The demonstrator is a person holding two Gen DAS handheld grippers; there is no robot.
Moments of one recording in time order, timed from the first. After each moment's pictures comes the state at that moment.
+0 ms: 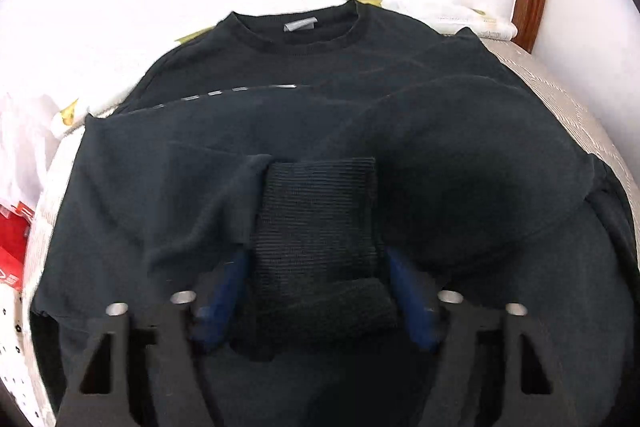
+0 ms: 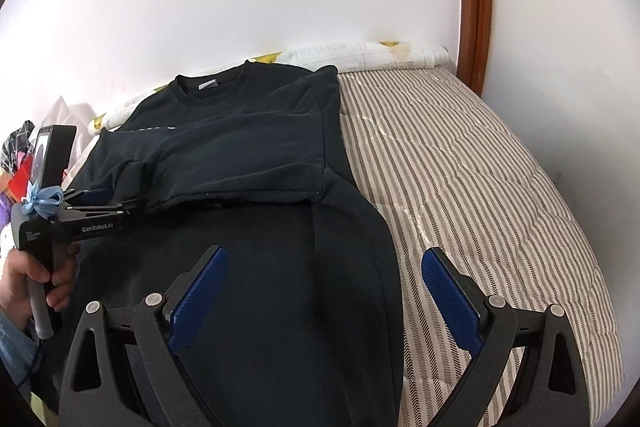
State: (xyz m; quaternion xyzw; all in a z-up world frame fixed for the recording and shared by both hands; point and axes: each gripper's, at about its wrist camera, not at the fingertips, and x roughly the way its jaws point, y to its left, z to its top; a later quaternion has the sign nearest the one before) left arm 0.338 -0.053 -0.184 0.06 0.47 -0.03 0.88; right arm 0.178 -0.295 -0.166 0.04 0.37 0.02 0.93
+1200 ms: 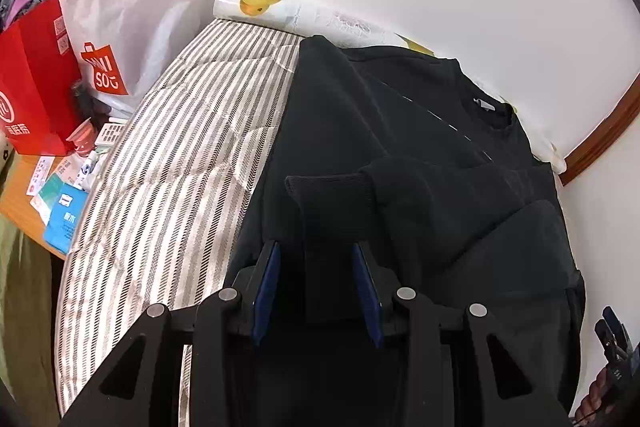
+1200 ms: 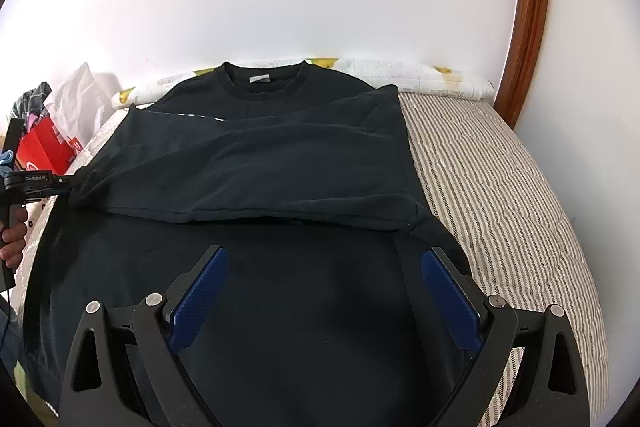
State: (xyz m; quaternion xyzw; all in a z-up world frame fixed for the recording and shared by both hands) left arm 0.287 0.189 -0.171 -0.19 0.46 0.04 0.86; right arm 0.189 -0.214 -0.147 -0.03 0.37 0.04 0.93
